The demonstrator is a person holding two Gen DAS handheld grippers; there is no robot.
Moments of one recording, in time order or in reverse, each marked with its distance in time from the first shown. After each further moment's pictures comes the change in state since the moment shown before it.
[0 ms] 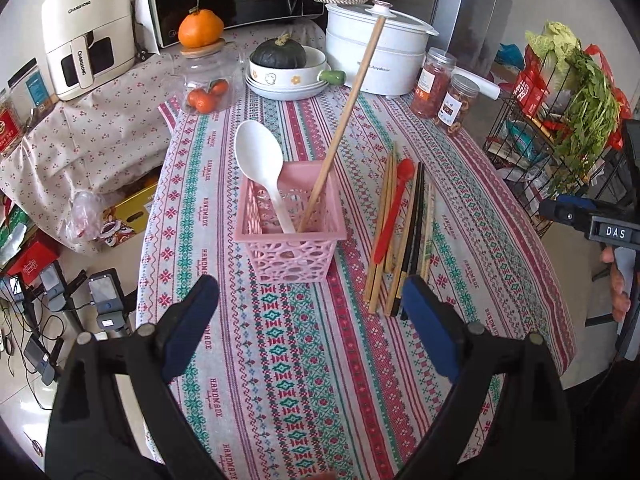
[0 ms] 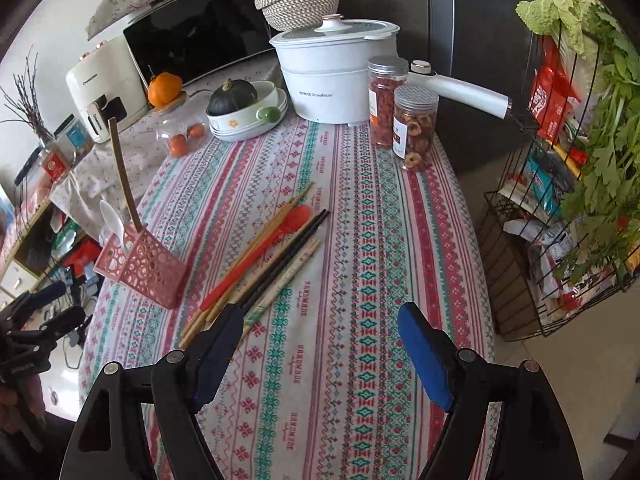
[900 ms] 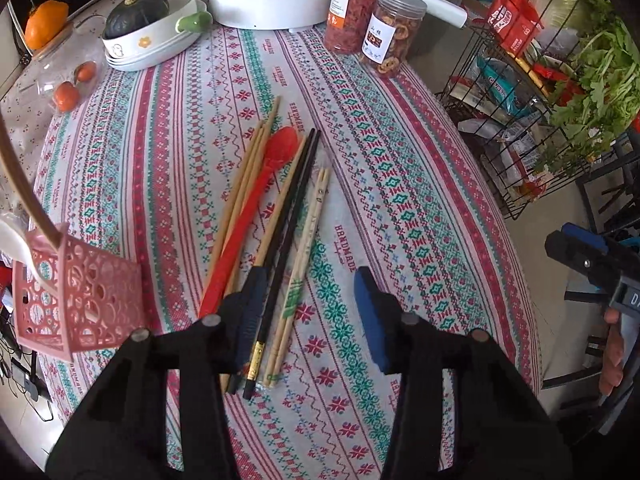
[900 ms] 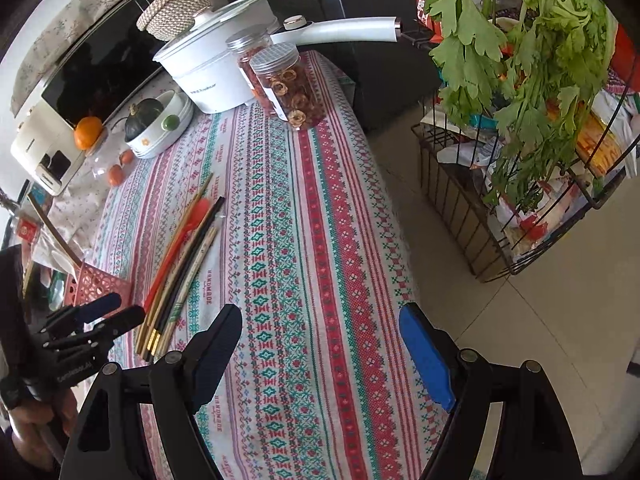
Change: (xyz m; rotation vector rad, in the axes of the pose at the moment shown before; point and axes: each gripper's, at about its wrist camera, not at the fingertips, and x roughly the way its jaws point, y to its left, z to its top) left arm 0.123 -0.130 0.070 0.074 0.274 -0.097; right arm 0.010 -0.112 -0.007 0.254 0.114 -0.008
